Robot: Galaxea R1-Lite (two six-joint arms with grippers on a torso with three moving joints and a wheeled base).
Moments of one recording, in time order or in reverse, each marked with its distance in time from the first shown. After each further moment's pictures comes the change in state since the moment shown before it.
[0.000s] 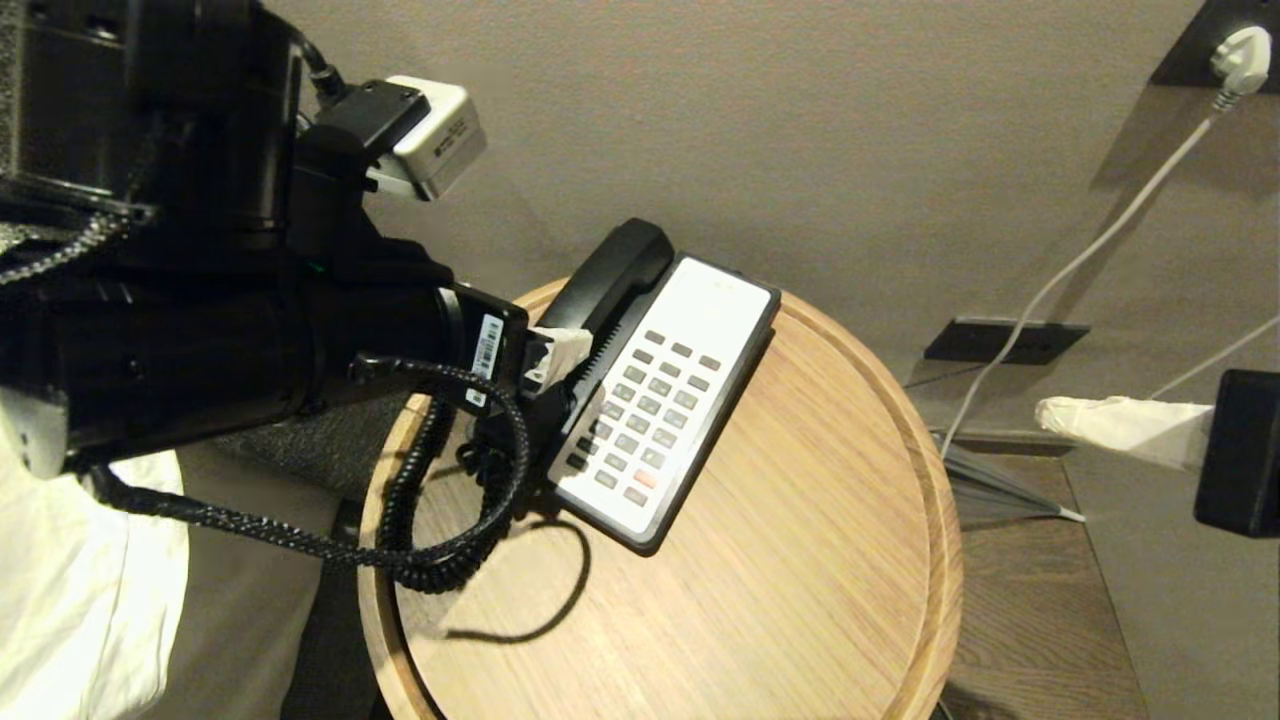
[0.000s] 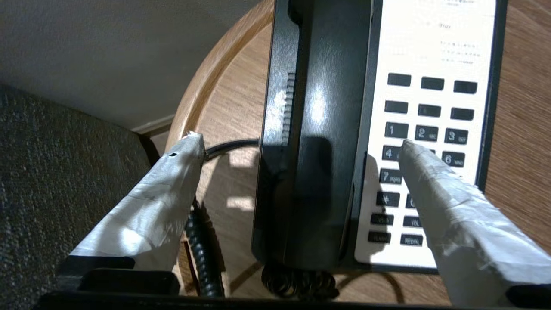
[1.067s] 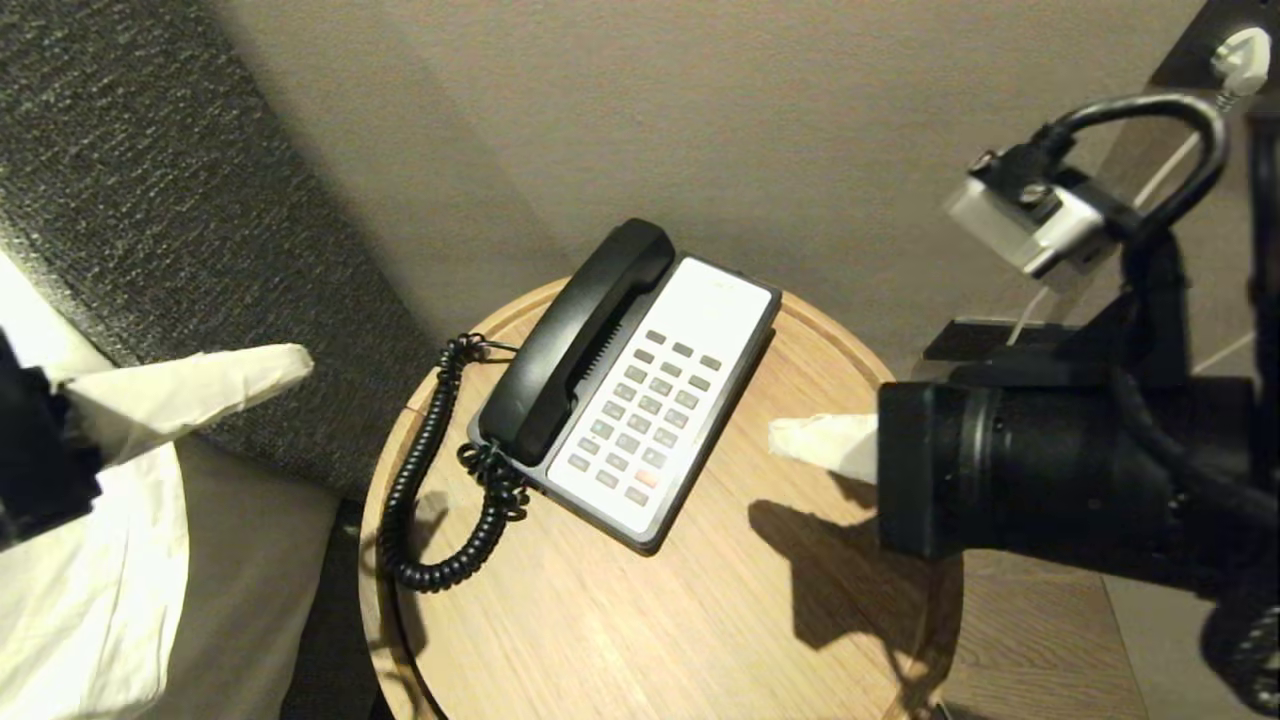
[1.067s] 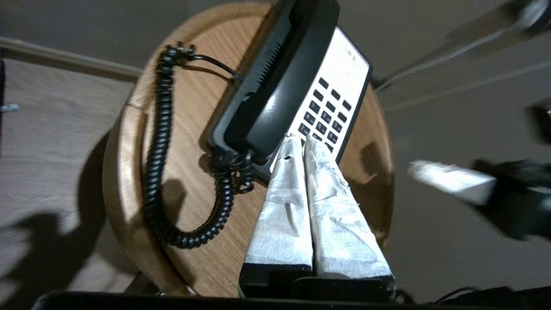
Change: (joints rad) left arm 0.024 -0.498 0.393 -0.146 -0.120 -0.576; right arm 0.168 0.311 -0.185 -0.105 0.178 0.002
